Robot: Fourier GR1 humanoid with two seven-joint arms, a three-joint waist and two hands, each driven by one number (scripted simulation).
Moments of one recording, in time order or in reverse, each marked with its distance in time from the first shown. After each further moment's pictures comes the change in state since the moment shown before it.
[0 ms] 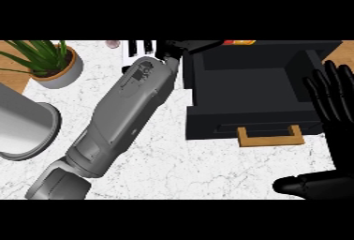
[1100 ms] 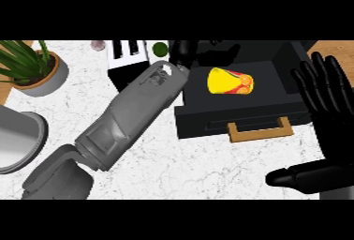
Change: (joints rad) left arm -0.124 0.000 -0.356 0.272 0.169 0.102 -0.010; right arm -0.067 0.006 0.015 0.068 -0.020 0.028 -0.044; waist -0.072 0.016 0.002
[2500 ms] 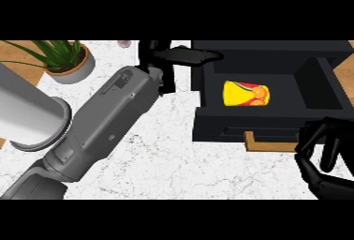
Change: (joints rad) left arm 0.226 0.126 0.135 -0.372 0.219 -0.064 -0.108; right arm 0.103 -0.135 -0.011 -0.118 -0.034 0.157 0.056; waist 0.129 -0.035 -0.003
